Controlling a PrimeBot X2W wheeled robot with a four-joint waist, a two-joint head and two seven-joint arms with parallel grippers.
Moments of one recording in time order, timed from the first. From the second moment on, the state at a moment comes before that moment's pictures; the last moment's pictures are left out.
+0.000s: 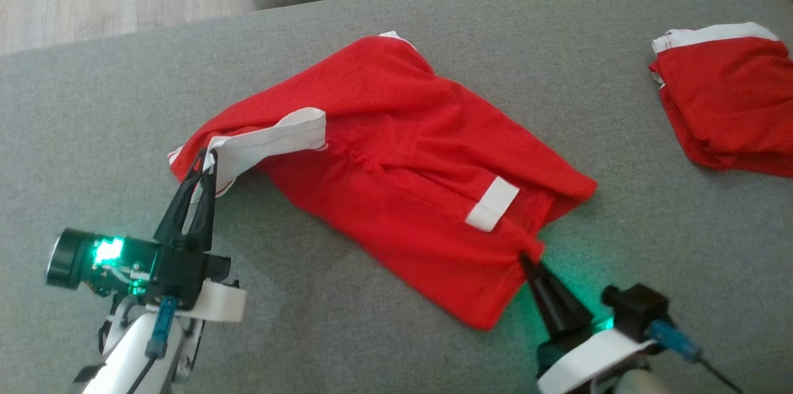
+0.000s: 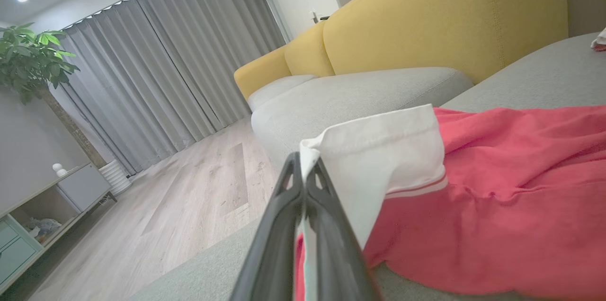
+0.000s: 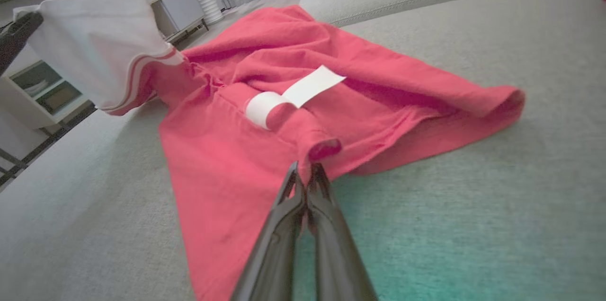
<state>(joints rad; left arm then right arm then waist) -0.25 0.40 -0.44 0.21 -0.07 0.27 -0.26 -0.04 -0.16 0.45 0.35 0.38 0.13 -0.26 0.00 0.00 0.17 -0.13</state>
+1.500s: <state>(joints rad) -1.17 0.56 -0.39 0.21 -0.12 -0.05 -0.16 -0.91 -0.53 0.34 0.31 0.45 0.13 -0.19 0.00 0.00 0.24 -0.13</state>
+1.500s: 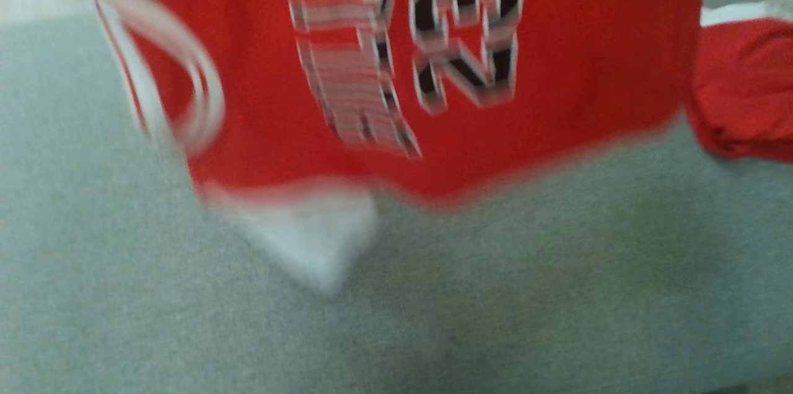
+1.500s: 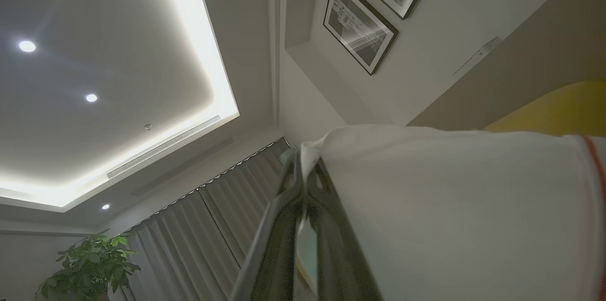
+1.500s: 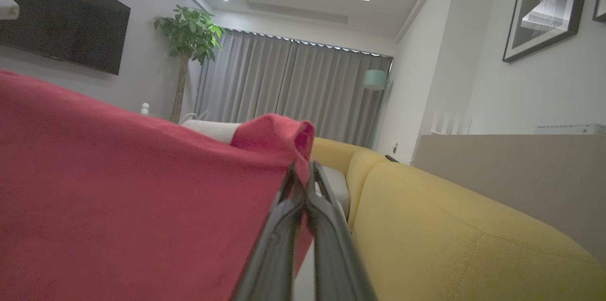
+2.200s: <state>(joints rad) -0.89 0.51 -0.39 0.13 -0.18 -0.06 -0.26 -0.98 -0.54 0.44 0.60 0.44 0.13 -0.26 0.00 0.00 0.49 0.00</state>
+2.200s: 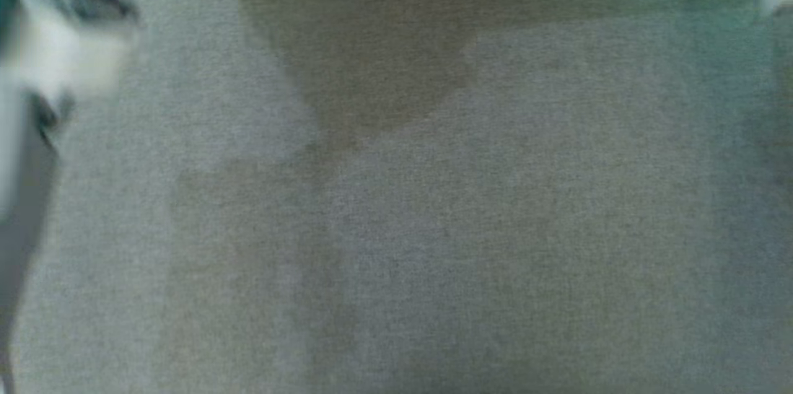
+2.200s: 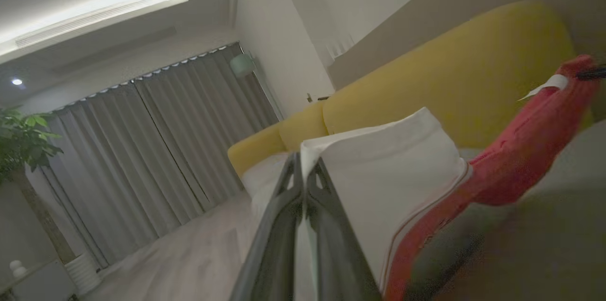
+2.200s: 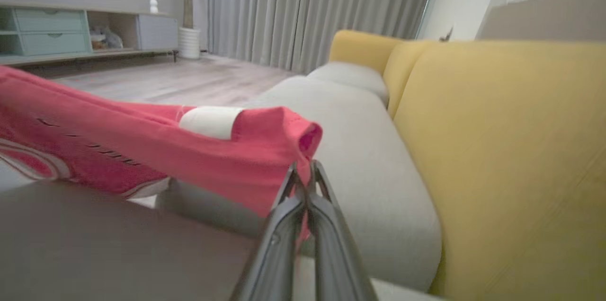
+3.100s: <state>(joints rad) 0.10 0.62 -0.42 -0.30 -0.29 0.06 -0.16 -0.17 -0.58 0.31 0.26 0.52 0.13 -0.26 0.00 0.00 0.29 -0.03</state>
